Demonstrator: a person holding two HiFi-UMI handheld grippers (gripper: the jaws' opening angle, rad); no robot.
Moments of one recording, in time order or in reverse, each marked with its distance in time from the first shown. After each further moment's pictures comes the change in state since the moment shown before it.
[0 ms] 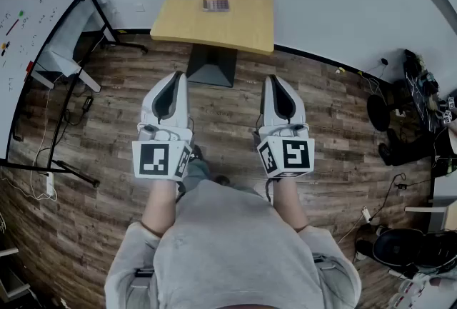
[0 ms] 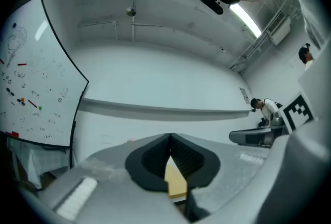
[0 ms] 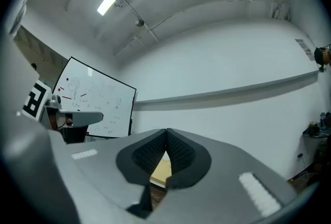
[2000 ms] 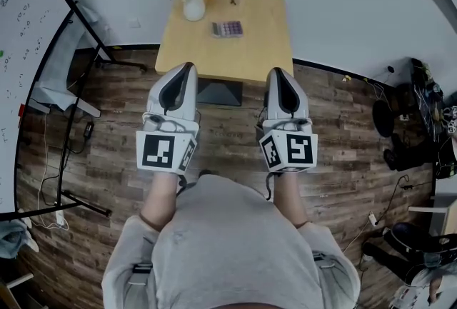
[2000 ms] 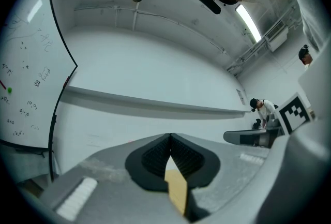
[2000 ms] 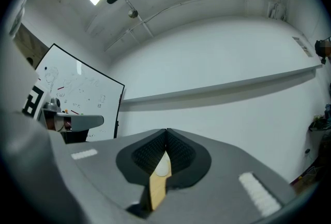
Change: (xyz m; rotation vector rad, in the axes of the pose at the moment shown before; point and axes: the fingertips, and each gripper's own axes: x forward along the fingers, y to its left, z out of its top) left arm 0.177 0.135 -0.039 -0.017 -0.006 -0.125; right arm 0.217 -0.005 -0.032 0.019 -0.033 -0.084
